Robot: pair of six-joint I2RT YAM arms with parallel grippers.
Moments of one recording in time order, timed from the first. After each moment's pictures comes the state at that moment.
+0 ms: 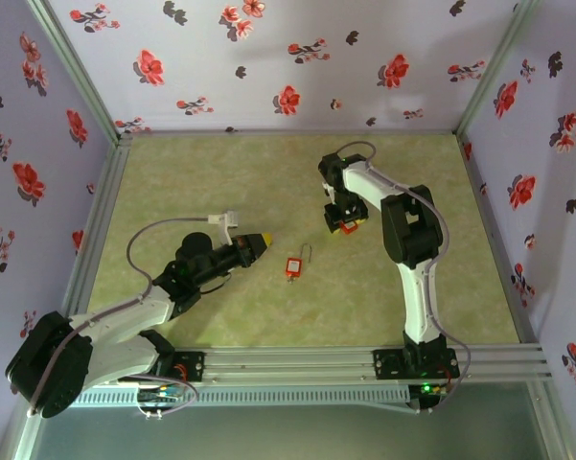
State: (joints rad) left arm -0.71 1.08 0.39 0.53 0.26 -0.91; right arm 0.42 2.21 1.73 -1.13 0.11 0.08
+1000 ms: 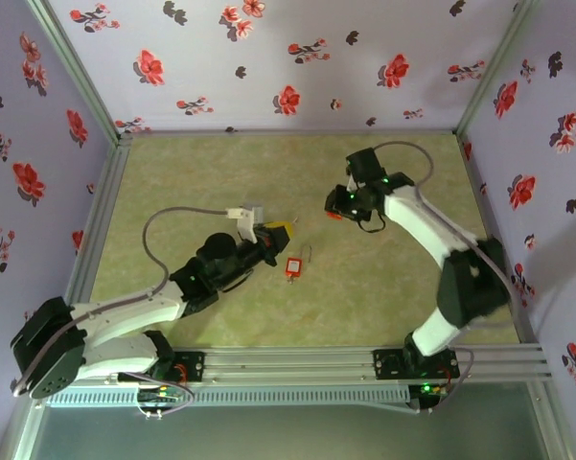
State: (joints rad) left arm -0.98 1.17 0.59 0.52 -0.13 -0.62; right arm 0.43 1.54 1.26 -0.65 -0.24 0.69
